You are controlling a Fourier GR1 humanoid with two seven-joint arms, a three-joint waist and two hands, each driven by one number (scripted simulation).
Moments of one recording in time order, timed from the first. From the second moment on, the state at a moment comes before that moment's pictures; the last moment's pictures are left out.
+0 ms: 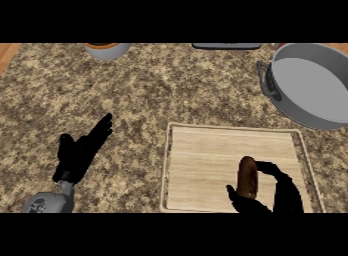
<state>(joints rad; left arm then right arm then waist) -0.09 0.22 -0.15 -1.37 0.10 -0.09 0.14 0.26 -0.08 0.28 -1.59 0.67 -0.50 0.37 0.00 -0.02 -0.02</state>
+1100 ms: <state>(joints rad) -0.11 0.19 -0.16 -1.36 0.10 -0.10 0.13 0.02 -0.54 -0.05 -1.47 -0.01 0.19 -0.23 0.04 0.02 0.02</state>
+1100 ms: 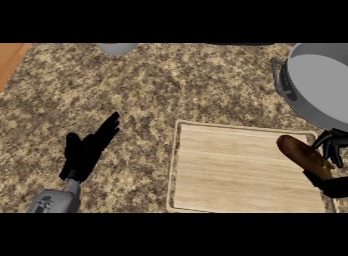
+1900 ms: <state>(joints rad) -0.13 0.19 -0.18 -1.36 0.09 -0.11 0.12 -0.16 -0.97 -0.32 -1.04 -0.10 0.50 -0.67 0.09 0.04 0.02</state>
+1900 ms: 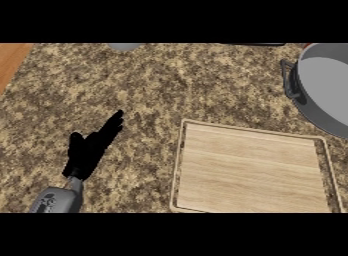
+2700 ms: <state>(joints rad) -0.18 0.17 -0.21 -1.35 0.07 -0.12 0.15 -0.44 -1.07 -0.09 -0.78 0.17 0.36 -0.82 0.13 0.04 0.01</state>
